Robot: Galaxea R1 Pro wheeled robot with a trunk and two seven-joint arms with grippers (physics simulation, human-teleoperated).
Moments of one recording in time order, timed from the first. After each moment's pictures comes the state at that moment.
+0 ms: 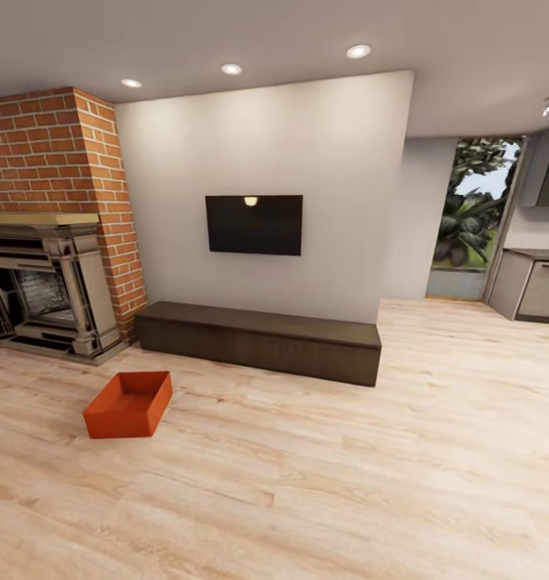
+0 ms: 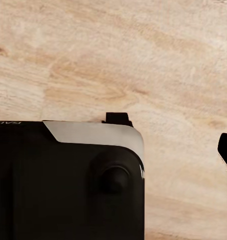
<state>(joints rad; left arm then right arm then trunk) -0.19 0.01 0.00 0.00 0.10 -0.05 0.03 -0.15 0.03 0.53 0.03 -0.50 -0.12 -0.07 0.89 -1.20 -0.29</state>
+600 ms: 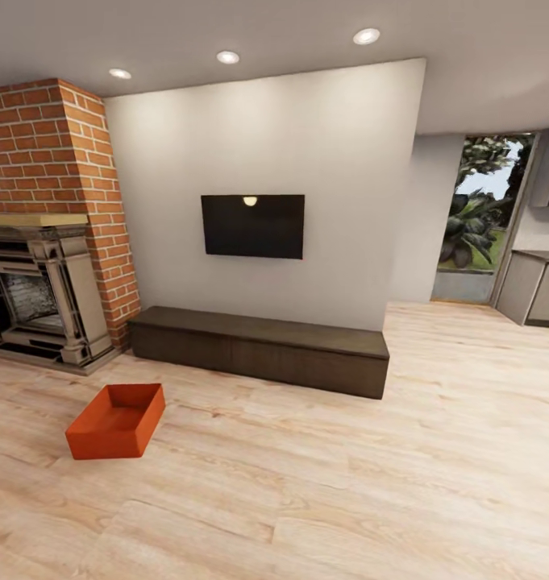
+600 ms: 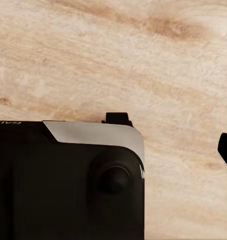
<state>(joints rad) -0.19 0.01 0.00 -0.01 0.10 -0.05 0.03 -0.15 0.03 0.53 0.03 -0.50 -0.12 -0.07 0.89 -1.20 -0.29</state>
